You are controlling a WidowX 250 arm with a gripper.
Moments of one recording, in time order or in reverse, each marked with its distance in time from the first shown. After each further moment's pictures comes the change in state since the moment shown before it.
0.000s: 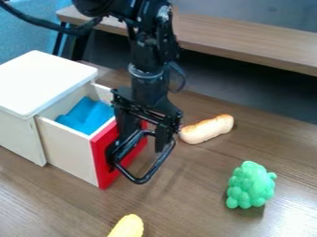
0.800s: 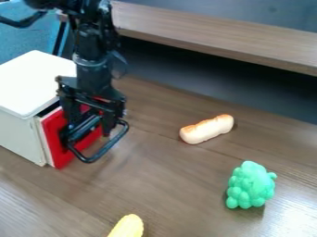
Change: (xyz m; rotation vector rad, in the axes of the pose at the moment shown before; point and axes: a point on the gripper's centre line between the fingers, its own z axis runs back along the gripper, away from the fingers) arm -0.013 0.085 -0.008 0.093 0.037 0.174
